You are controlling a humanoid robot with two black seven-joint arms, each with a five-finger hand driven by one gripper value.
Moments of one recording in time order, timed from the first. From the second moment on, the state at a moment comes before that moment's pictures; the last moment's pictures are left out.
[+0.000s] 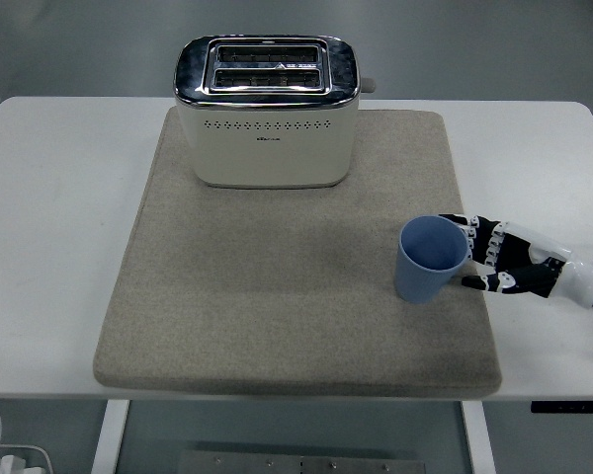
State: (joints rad) left arm 0.01 0.00 -0.06 -0.12 -0.04 -0.10 0.09; right arm 0.61 -0.65 0.43 0.95 -0.72 0.61 0.61
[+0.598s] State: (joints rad) left arm 0.01 0.00 -0.06 -0.12 -0.04 -0.10 0.09; right arm 0.58 -0.59 0.48 0.97 -0.72 0.61 0.61
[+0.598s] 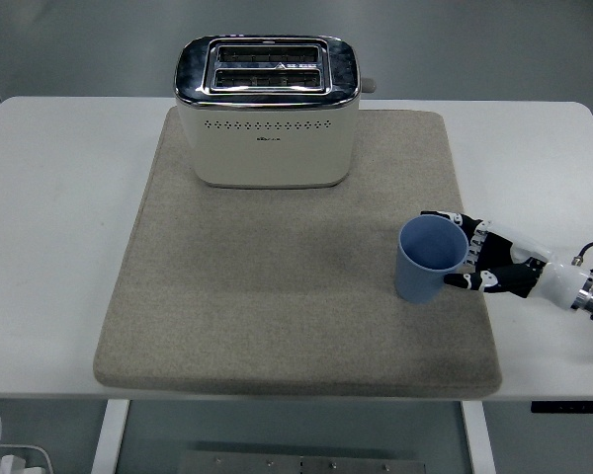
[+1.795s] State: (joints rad) left arm 0.01 0.00 -0.06 -0.12 -0.04 -0.10 0.09; right arm 0.58 -0.53 0.54 0.97 -0.74 0.61 0.61
